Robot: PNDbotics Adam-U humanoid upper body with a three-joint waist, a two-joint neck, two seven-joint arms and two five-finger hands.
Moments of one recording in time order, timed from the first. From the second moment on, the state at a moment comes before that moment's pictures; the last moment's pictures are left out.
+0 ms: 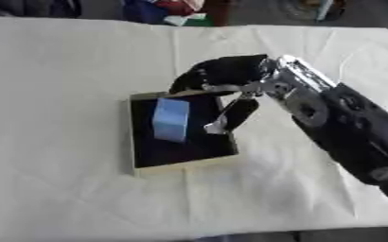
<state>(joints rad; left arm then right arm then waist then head) -0.27 0.15 -0.05 -1.85 -0.25 -0.23 0.20 -0.41 -0.80 0.25 -1.70 0.66 -0.50 0.47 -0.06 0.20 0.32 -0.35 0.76</state>
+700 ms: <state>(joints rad) -0.27 0.15 -0.05 -1.85 -0.25 -0.23 0.20 -0.35 -0.85 0.16 -1.77 0.48 -0.42 0.36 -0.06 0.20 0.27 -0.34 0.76</state>
